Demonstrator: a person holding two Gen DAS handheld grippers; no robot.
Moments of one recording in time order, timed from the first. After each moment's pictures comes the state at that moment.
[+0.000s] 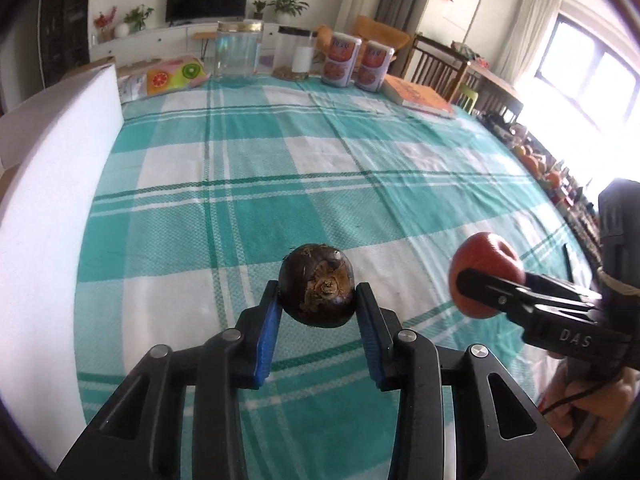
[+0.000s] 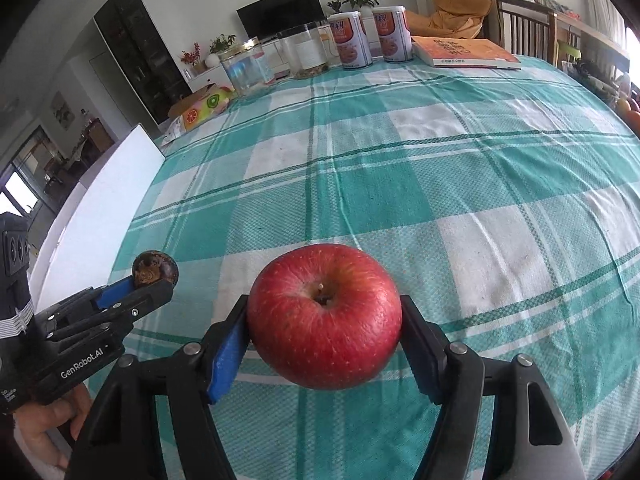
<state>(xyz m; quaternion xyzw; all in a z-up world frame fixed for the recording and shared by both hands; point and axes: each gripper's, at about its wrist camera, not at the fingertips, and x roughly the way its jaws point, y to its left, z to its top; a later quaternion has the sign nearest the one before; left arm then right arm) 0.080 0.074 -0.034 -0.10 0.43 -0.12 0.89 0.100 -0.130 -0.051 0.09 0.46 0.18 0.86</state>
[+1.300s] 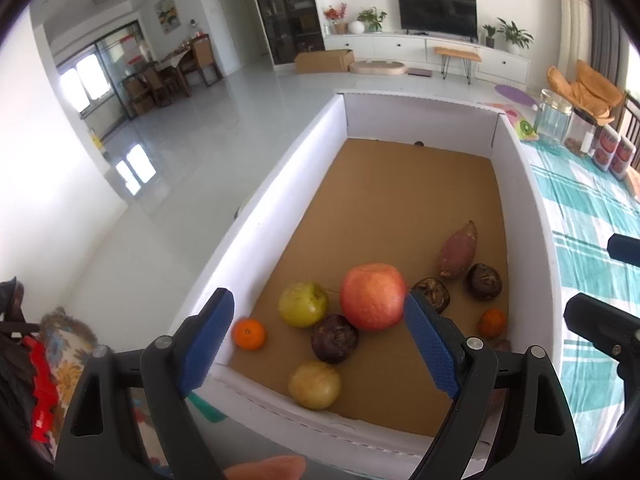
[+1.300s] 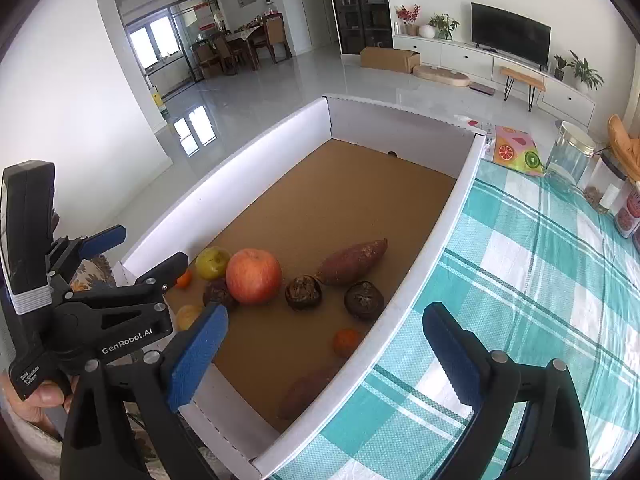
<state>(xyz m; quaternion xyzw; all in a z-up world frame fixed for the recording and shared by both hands) -0.034 0.324 0.031 -0.07 0.42 0.30 0.85 0.033 0.212 0.052 -0.14 0.43 0.42 0.79</state>
